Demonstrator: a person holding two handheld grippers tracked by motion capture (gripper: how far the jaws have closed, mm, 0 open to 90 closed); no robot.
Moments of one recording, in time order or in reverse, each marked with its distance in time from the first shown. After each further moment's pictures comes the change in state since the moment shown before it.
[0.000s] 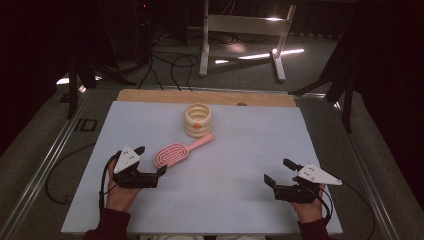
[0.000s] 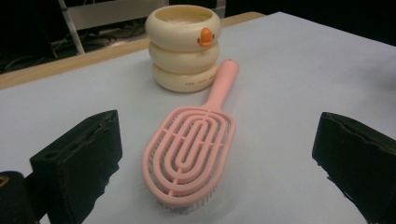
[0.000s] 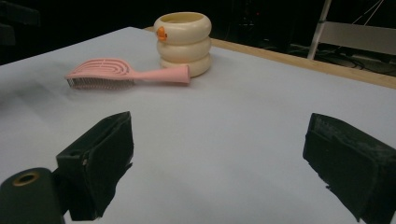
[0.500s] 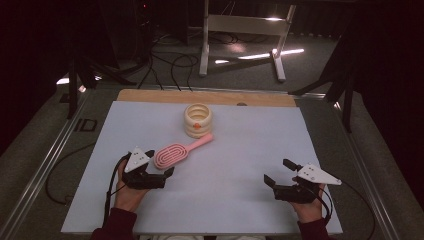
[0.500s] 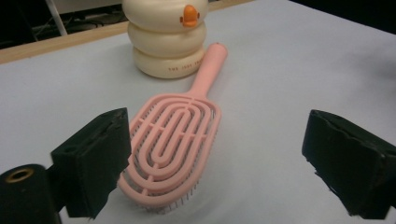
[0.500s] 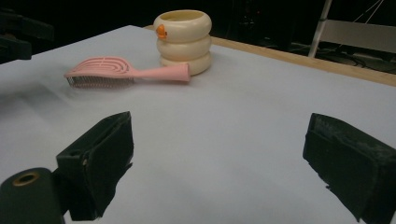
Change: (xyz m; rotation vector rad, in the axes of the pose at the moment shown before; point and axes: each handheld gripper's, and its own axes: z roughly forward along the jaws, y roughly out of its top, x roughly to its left) left arm -0.009 -0.006 0.018 0.051 -0.037 -0.007; right arm -0.001 -0.001 0.001 0.006 0.003 0.004
